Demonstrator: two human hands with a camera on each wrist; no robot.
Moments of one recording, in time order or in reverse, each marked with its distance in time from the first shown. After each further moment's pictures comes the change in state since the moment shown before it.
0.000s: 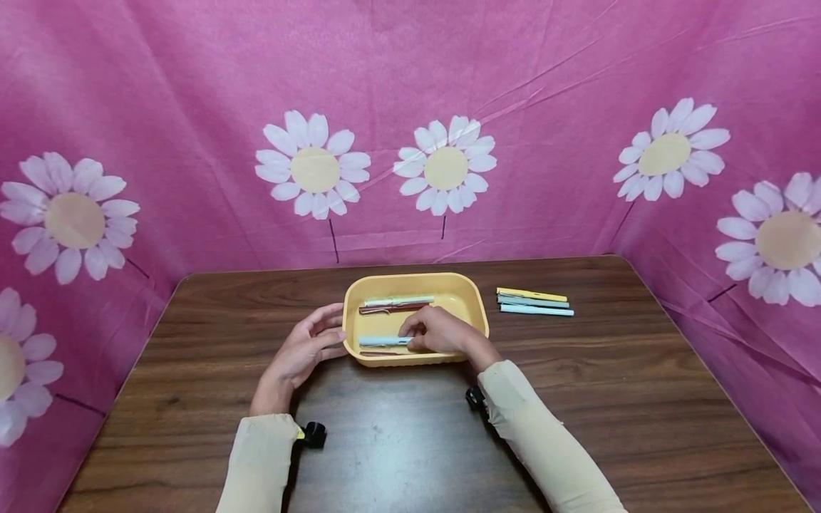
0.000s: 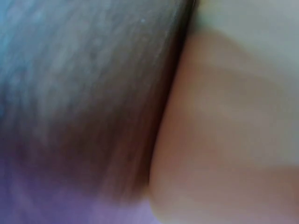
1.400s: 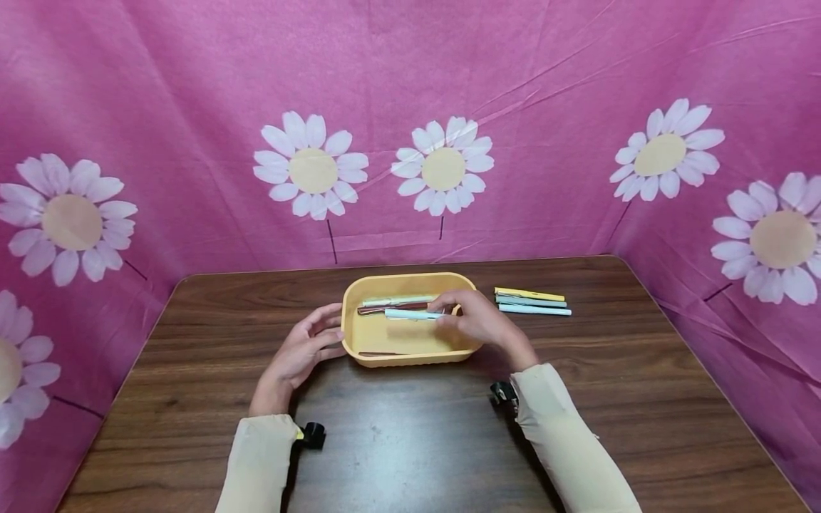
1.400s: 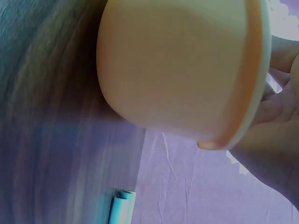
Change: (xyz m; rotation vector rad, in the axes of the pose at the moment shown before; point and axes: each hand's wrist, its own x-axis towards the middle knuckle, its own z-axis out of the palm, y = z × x) left_hand 0.000 0.000 0.001 0.009 0.012 -0.003; right_hand -0.044 0.004 -0.040 0.021 0.286 -0.062
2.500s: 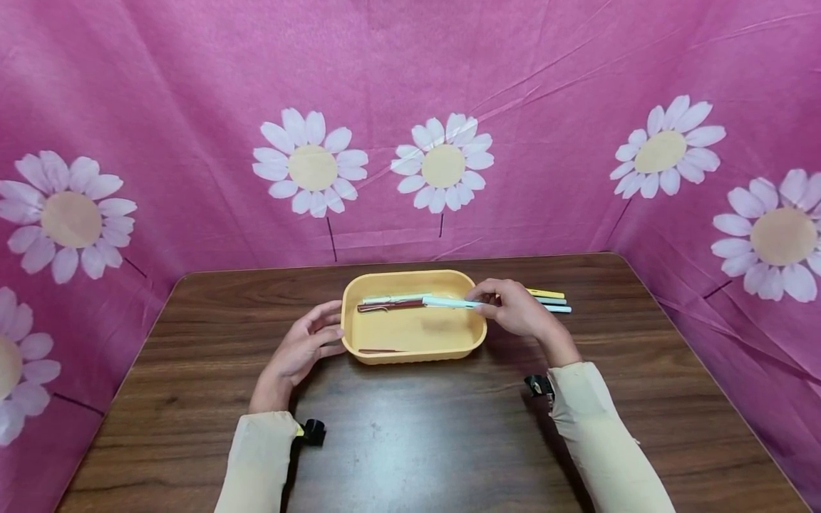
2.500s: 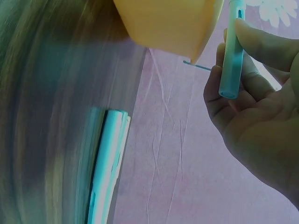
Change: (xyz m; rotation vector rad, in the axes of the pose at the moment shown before) left_hand 0.000 0.002 0.001 0.005 0.003 -0.006; right_hand -0.029 0.023 -0.044 -0.099 0.089 0.015
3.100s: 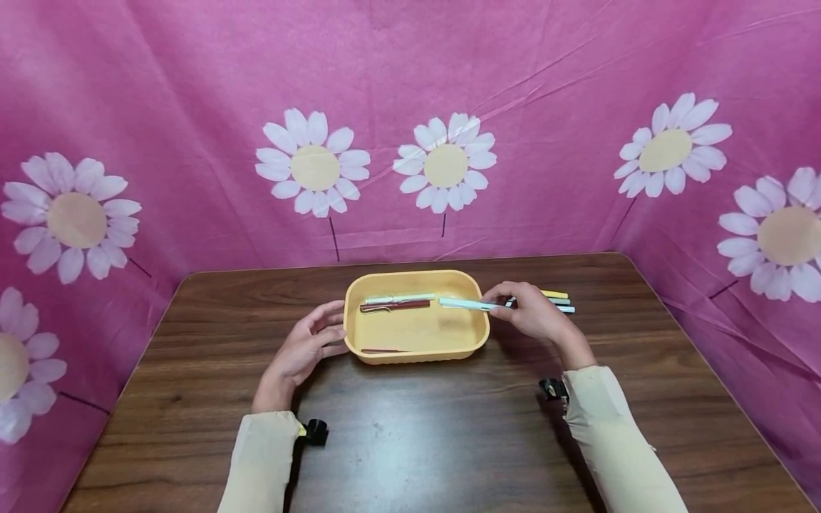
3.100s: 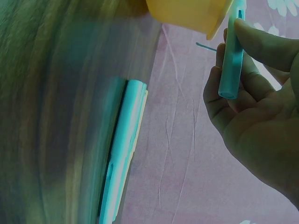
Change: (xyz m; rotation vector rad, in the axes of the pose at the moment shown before) left_hand -0.001 0.000 0.001 -0.034 -0.009 0.012; right_hand -0.011 0.017 -0.007 -0.043 0.013 0.046
